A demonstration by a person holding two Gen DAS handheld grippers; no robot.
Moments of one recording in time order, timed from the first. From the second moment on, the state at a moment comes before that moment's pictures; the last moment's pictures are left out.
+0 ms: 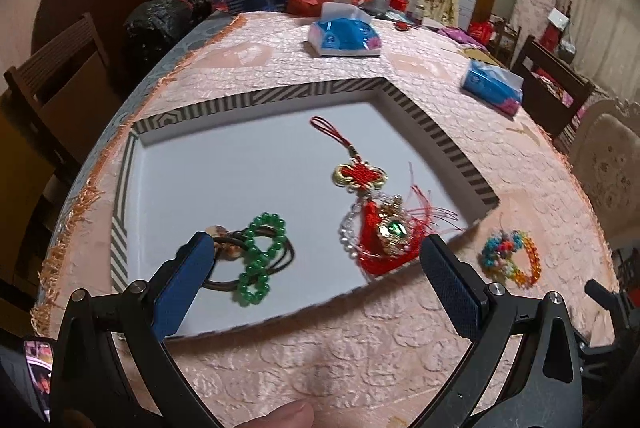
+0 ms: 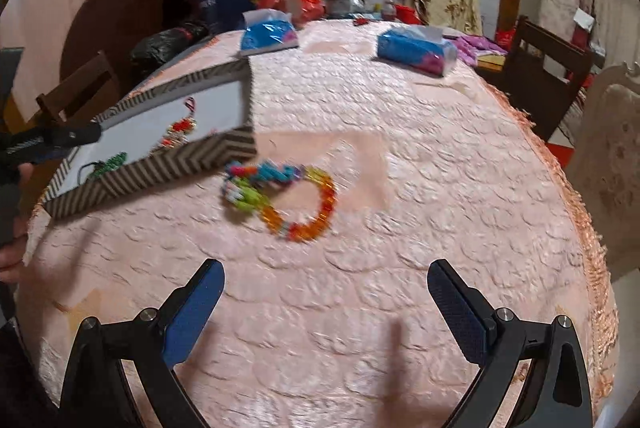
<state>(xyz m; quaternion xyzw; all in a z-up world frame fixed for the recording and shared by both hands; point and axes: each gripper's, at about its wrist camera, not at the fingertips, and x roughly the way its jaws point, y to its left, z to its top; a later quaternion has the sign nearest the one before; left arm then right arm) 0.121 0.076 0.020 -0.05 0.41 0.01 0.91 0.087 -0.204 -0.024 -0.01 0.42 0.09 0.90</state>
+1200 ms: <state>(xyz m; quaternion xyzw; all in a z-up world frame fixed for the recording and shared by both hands) 0.128 0.083 0.012 -0.06 0.42 0.03 0.90 0.119 -0.238 -0.041 0.02 0.43 0.04 0.90</state>
